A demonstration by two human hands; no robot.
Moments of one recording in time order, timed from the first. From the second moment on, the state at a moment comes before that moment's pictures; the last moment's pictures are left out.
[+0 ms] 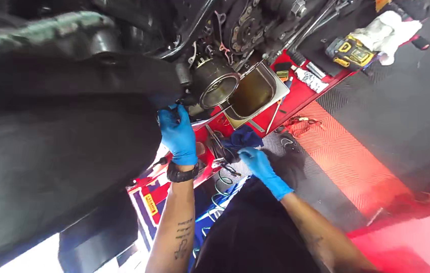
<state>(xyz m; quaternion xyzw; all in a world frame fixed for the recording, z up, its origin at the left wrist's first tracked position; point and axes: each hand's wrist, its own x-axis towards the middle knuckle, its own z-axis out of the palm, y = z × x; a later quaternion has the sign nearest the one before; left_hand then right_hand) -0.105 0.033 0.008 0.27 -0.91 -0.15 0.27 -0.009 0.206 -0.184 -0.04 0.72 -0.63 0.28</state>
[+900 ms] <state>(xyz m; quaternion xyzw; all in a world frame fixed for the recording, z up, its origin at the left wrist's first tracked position) -0.113 0.024 -0.001 0.25 -0.76 -0.55 0.22 -0.076 0.243 -0.208 0.00 0.78 -0.56 0.27</state>
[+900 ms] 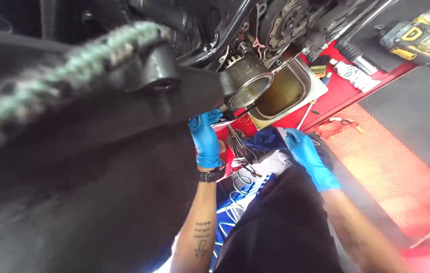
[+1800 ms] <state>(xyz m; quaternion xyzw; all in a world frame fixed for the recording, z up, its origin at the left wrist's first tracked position) -0.110 0.015 0.002 0.18 -0.84 -0.46 0.23 -0.099 0.059 -0.067 0.00 0.72 -0.65 -0.26</state>
